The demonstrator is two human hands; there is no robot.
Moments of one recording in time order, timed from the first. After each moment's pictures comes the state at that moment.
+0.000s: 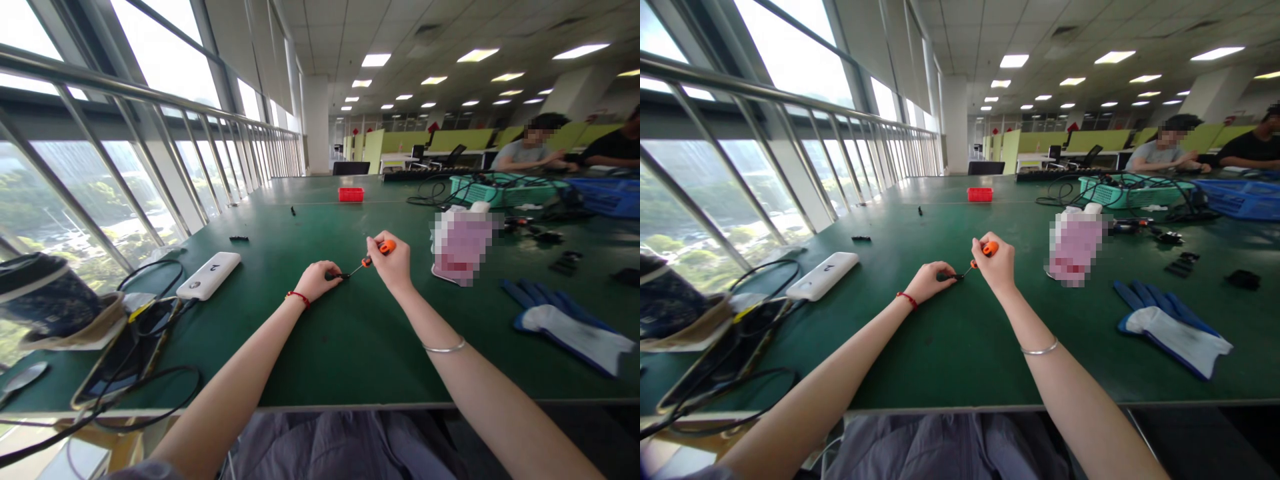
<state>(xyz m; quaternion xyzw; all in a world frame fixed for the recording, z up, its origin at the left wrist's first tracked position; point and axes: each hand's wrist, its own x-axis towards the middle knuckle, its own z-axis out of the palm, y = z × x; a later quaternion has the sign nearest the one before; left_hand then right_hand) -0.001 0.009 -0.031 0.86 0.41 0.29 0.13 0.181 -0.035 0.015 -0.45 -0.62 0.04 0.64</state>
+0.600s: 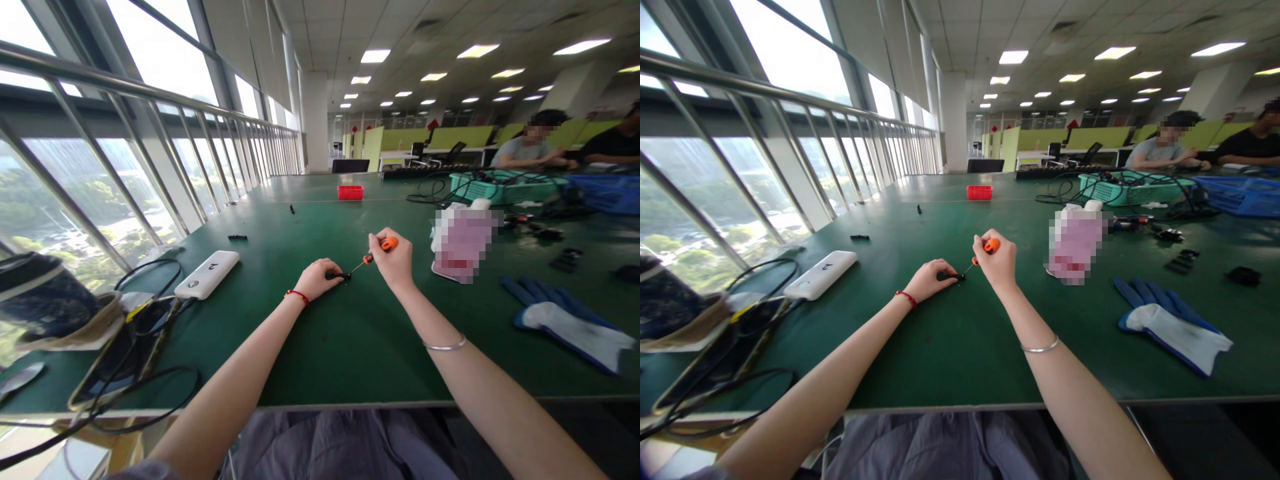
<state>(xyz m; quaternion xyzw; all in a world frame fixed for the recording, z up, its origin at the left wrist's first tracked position) 0.000 0.009 -0.031 0.87 0.39 0.27 0.10 0.182 -0.035 0.014 -0.46 -0.61 0.02 0.65</state>
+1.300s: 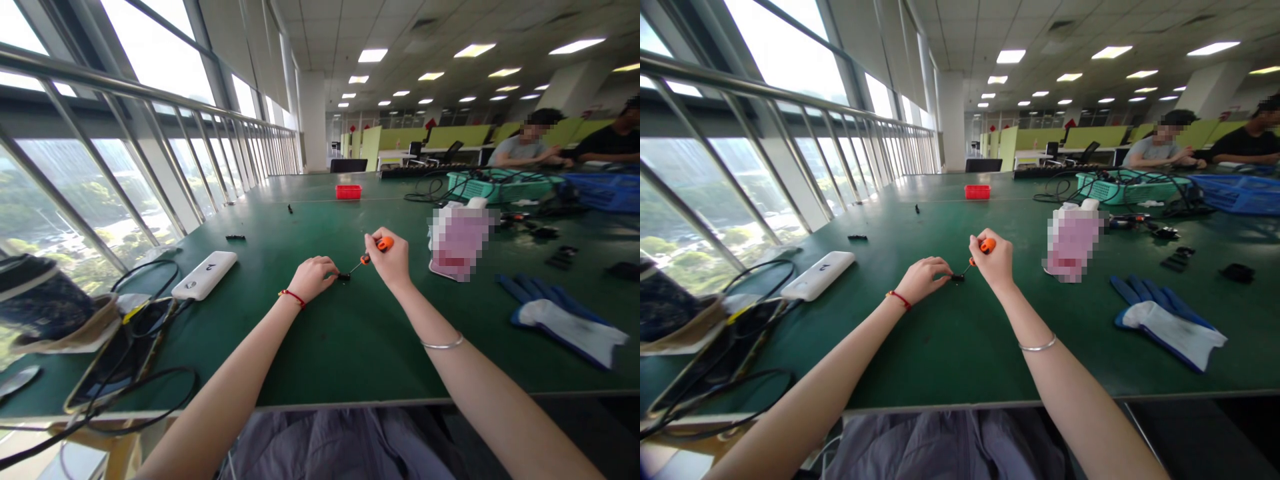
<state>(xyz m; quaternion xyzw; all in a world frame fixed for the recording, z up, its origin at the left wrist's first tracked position) -0.003 -0.008 -0.010 0.91 0.38 0.19 -0.06 0.183 -0.037 0.017 -0.46 -0.62 0.04 0.64</state>
